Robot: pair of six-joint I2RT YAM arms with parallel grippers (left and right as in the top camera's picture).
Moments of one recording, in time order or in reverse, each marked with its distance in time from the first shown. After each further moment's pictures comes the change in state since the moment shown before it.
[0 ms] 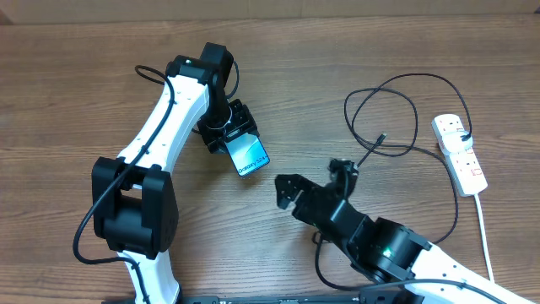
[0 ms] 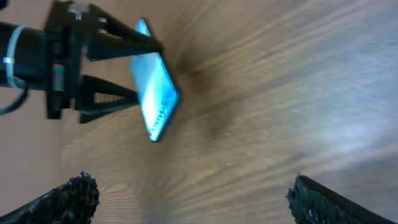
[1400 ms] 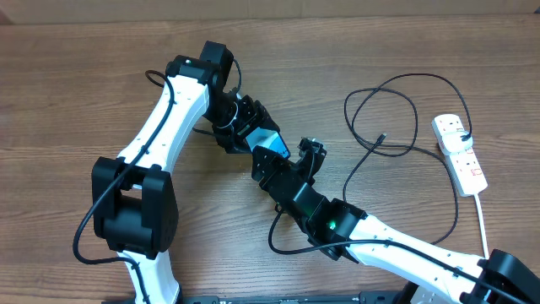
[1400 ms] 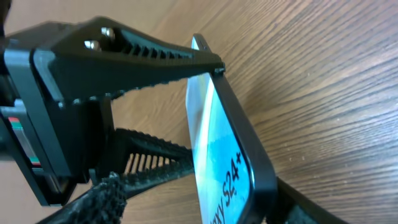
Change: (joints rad) left arm 0.000 0.000 0.000 0.026 0.320 -0.017; right arm -0.007 0.361 0.000 0.528 0.161 0.000
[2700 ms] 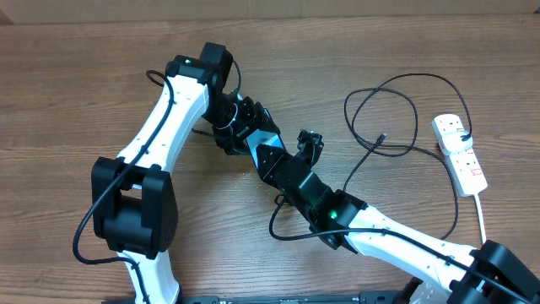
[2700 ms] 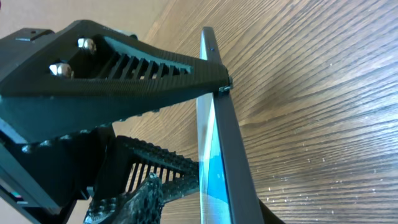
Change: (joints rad) left arm 0.000 0.000 0.000 -0.023 0.014 0.049; right arm -0.072 0.042 0.000 0.082 -0.159 -0.006
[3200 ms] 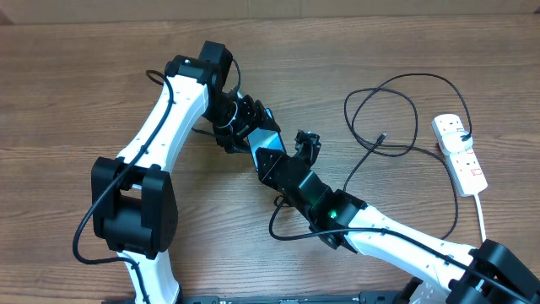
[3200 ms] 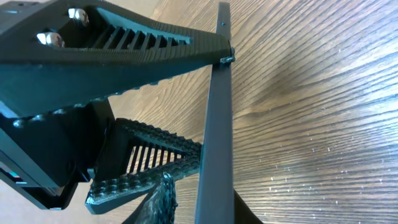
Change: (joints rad) left arm 0.000 0.000 0.000 0.022 -0.004 0.000; right arm -0.001 0.004 0.000 -0.001 -0.048 -0.001
